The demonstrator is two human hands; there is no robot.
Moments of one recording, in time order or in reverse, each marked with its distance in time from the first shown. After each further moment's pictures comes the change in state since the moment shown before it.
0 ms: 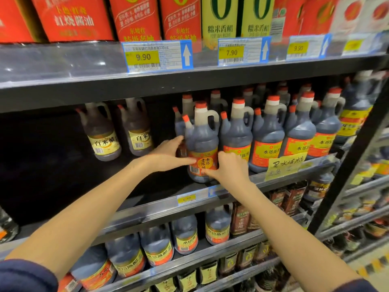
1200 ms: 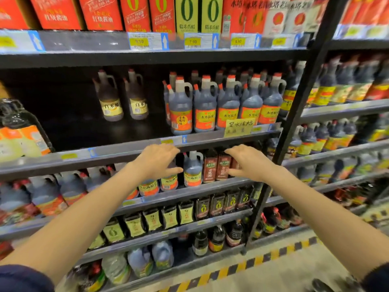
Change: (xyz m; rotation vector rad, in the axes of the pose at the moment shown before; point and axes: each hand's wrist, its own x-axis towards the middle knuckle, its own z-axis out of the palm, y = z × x) left_hand -0.184 0.100 0.082 0.804 0.111 0.227; right_hand -0.178 0.109 -0.116 -0.305 -0.318 -0.472
